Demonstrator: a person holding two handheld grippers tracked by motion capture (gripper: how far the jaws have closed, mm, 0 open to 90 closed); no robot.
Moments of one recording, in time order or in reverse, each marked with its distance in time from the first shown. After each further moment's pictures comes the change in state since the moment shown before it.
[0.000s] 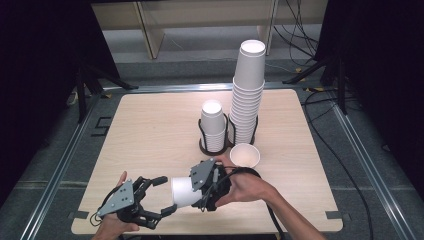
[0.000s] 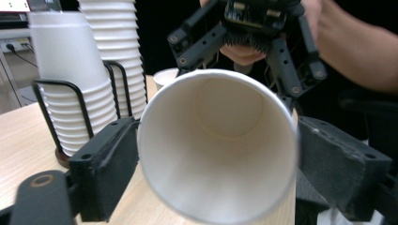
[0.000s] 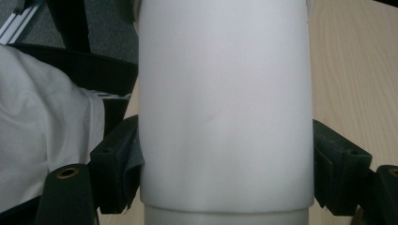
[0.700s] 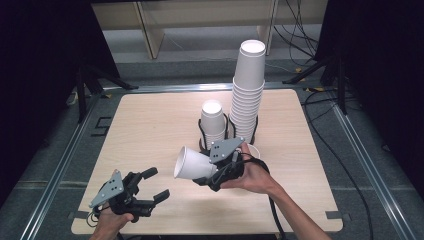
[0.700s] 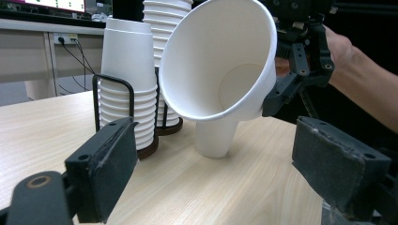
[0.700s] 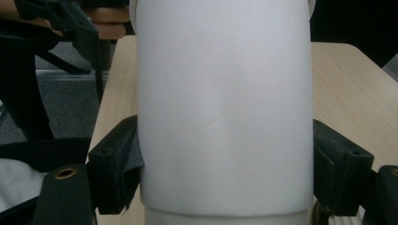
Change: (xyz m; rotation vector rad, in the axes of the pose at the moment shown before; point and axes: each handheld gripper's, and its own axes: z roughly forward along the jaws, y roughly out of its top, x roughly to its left) left arm 0.016 -0.003 -0.007 -0.072 0.117 -0.152; right arm -0.023 -0.027 -0.025 -0.289 -0.171 0.242
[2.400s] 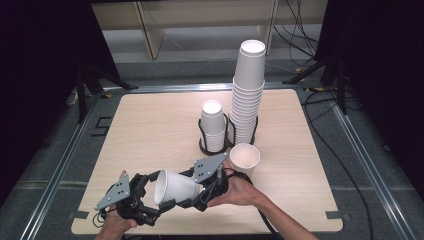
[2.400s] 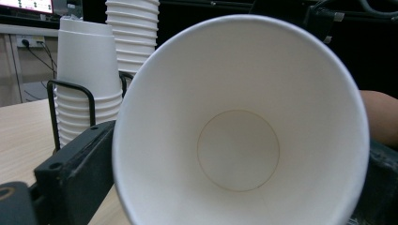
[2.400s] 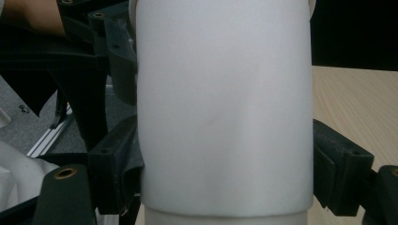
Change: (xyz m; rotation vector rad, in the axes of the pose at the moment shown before) left arm -0.015 -0.001 0.011 -0.020 -0.112 0.029; right arm 0.035 -0.002 0.044 -0.088 0.238 -0.020
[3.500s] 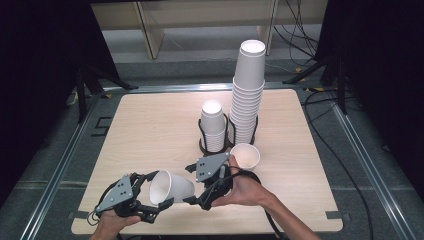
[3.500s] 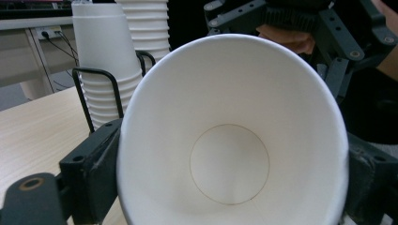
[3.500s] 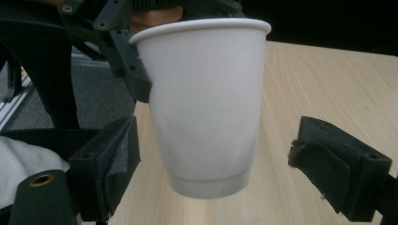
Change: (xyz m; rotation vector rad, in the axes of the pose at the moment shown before) left arm 0.001 0.006 -0.003 0.180 0.085 0.134; right arm 0.008 0.017 -0.020 0.151 -0.143 -0.040
